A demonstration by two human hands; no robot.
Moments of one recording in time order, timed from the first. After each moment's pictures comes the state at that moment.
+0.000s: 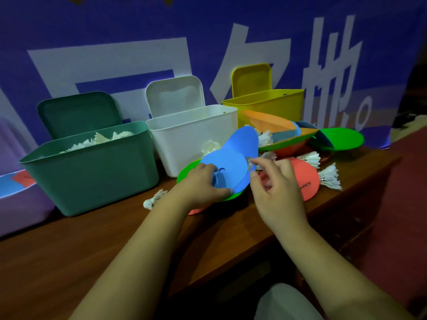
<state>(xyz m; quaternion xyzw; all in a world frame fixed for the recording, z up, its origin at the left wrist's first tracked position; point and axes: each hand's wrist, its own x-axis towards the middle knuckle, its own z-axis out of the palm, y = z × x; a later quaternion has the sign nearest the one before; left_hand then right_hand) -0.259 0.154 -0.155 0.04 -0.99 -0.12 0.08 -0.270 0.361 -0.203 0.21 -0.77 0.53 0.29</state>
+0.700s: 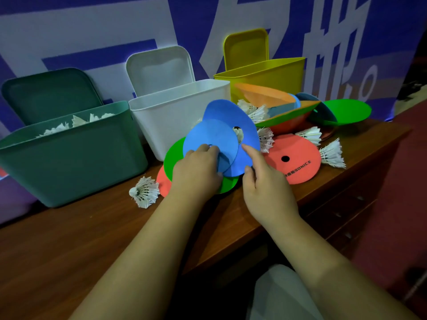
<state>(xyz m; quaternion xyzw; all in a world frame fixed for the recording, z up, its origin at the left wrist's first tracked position) -0.275 0.180 -0.187 0.05 -0.97 0.04 0.22 -0.285 0.352 -0.239 0.22 -0.83 0.46 0.21</state>
